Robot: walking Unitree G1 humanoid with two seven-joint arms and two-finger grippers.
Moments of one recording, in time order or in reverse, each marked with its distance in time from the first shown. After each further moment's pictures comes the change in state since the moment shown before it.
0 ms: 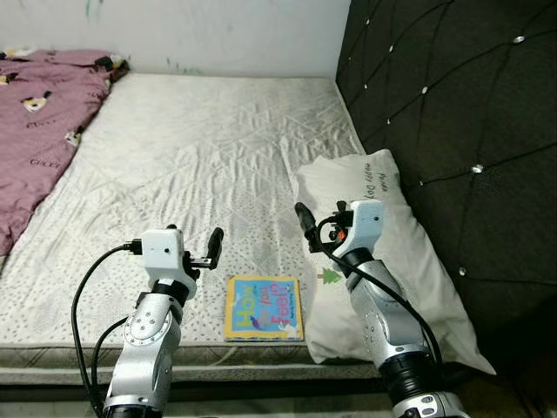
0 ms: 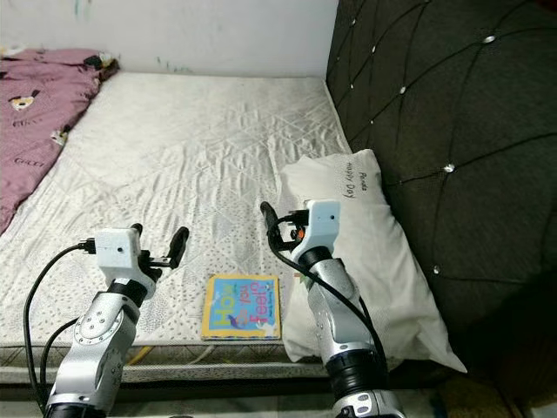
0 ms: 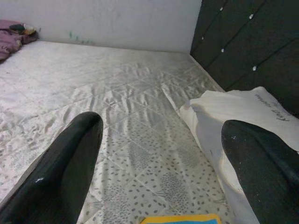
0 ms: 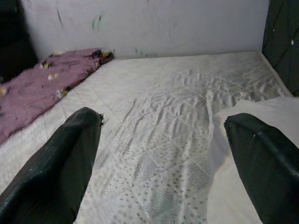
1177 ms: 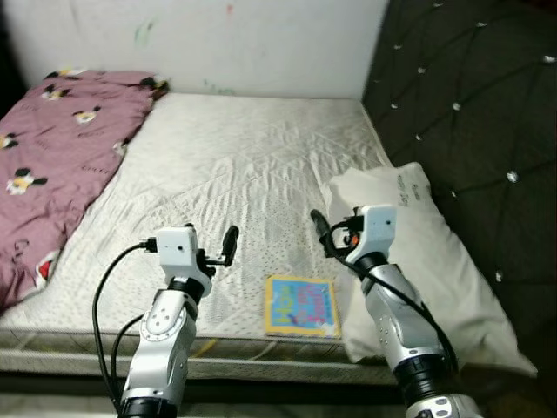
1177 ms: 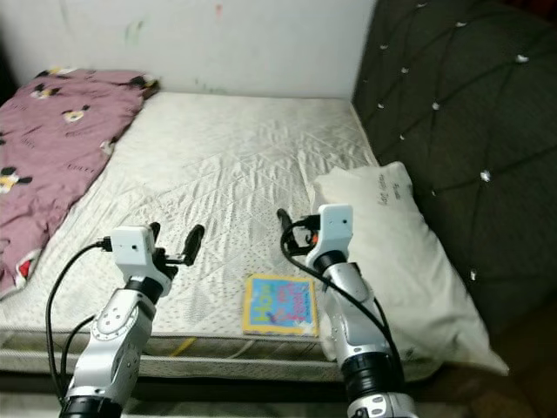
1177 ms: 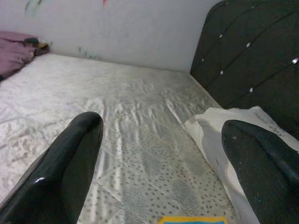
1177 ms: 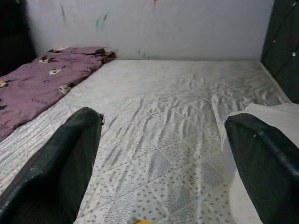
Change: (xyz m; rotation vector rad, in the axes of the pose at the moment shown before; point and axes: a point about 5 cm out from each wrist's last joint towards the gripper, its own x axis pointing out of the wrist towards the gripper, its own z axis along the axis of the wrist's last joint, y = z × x) left arm 0.009 -0.014 0.000 -0.070 -0.017 -0.038; right arm -0.007 -0.019 -0.004 -0.040 0.041 -0.075
